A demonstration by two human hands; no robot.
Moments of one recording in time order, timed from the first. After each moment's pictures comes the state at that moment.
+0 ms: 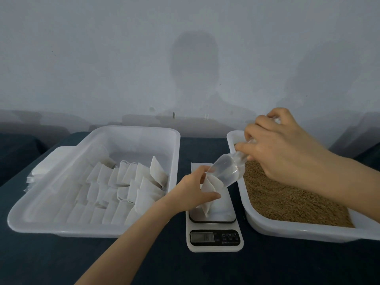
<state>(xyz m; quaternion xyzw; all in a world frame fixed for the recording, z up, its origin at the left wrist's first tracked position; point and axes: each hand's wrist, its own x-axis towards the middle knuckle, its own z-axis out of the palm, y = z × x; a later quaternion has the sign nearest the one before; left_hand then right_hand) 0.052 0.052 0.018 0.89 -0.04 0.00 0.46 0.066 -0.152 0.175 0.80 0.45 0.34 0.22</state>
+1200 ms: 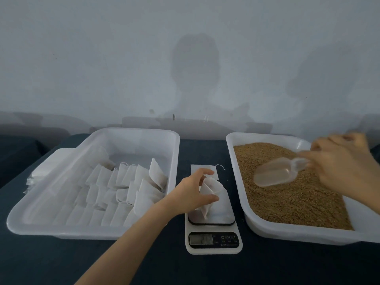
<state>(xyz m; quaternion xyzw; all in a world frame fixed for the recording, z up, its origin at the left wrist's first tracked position) 0.051 0.053 0.017 0.89 -0.05 0.01 0.45 0.112 -0.256 0.139 0.91 0.24 0.25 0.21</state>
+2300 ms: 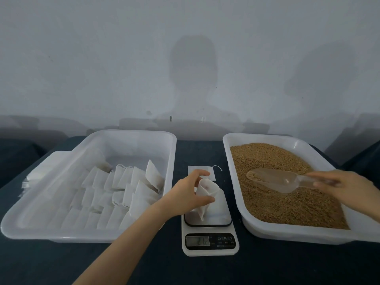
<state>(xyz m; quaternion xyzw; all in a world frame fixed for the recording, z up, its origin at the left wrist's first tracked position) 0.053 0.053 0.015 0.89 -0.05 0.01 0.46 0.121 -0.307 0.093 0.98 0.08 0.01 -0.19</state>
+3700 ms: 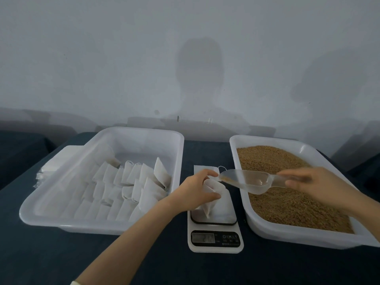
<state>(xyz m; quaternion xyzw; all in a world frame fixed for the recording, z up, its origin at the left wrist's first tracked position) 0.052 0.052 0.020 0.89 -0.05 0.01 0.45 0.106 -0.245 0.110 0.95 0.20 -0.07 -0.25</state>
